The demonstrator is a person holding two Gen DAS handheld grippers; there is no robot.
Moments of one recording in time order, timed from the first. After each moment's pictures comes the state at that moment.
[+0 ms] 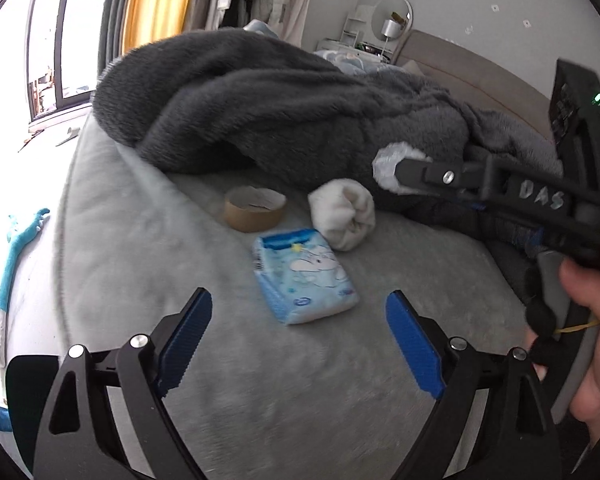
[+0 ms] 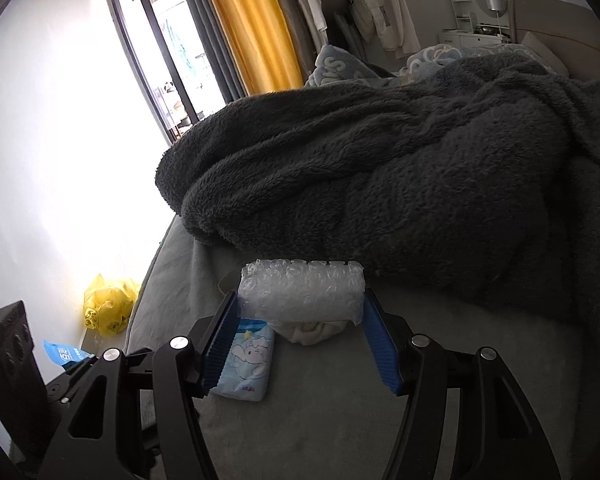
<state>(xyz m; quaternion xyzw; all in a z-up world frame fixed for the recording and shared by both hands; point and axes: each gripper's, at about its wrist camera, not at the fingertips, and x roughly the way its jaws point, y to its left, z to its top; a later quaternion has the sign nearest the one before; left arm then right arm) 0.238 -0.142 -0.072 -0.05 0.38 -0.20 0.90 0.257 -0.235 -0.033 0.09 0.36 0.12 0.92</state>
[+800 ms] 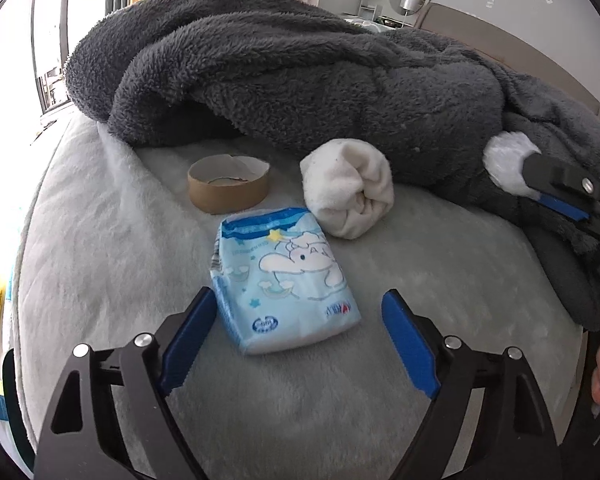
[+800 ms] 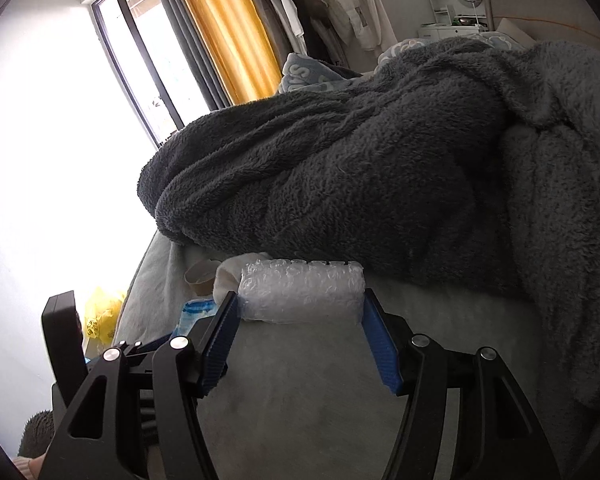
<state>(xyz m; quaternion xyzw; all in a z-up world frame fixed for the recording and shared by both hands) 0.275 -0.189 -0.104 -0.02 0.41 -0.15 0.90 0.229 -0.298 -0.039 0.12 0.36 0.11 0.92</state>
